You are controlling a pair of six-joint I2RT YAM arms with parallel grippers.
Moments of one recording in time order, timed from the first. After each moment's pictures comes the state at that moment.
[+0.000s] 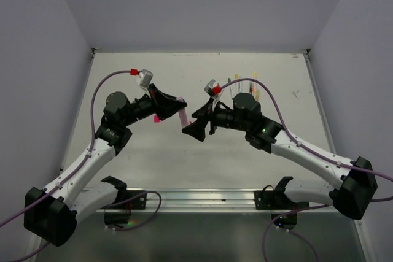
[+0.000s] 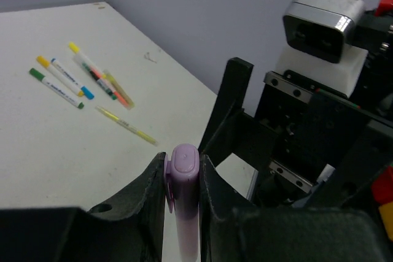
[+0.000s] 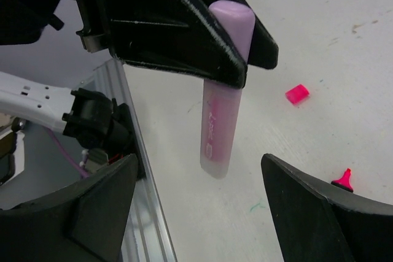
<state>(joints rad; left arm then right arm) -0.41 0.98 0.72 0.30 0.61 -0.57 0.85 1.18 0.91 0.07 -0.38 0.31</state>
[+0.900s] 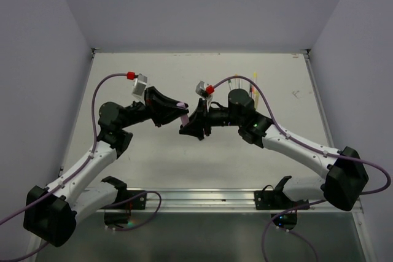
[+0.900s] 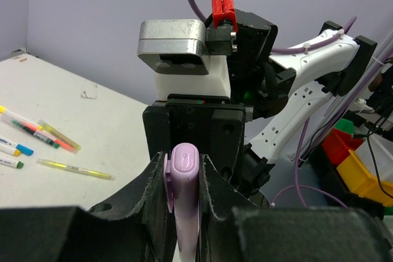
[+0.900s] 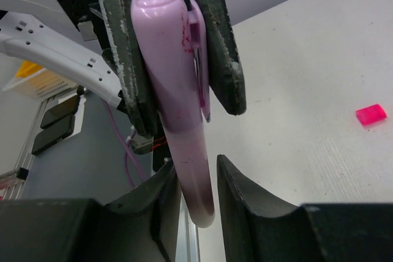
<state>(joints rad) -0.42 0.97 0.63 0.74 0.86 -0.71 0.81 1.28 0.92 0.21 -0.71 0.34</state>
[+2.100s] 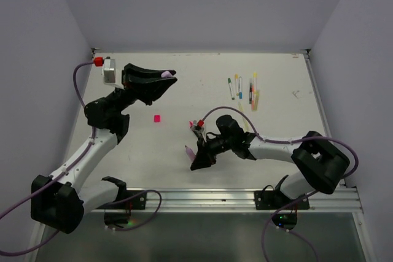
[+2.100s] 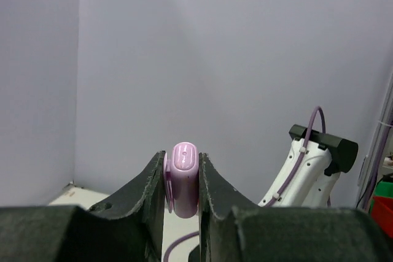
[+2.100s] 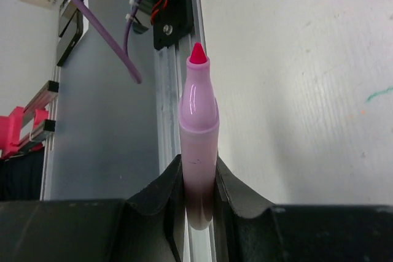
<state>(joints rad) -0.32 1.11 0.78 1.19 0.73 -0.86 0.84 1.48 0.61 0.33 -0.87 0.33</state>
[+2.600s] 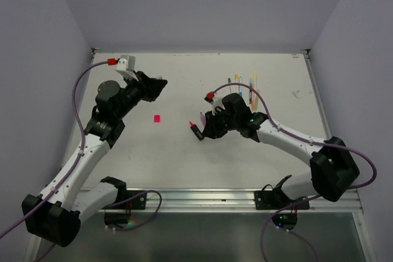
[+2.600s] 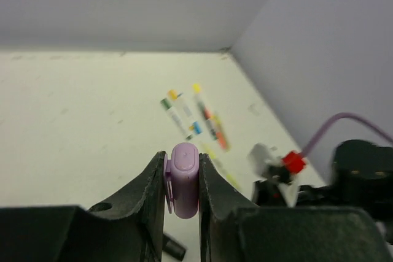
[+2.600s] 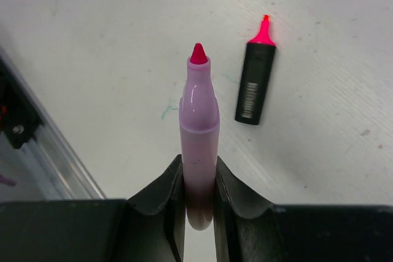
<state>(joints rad) -0.32 0.97 0.85 0.18 0.32 -0.51 0.70 1.38 0.85 -0.18 -0.38 0.24</state>
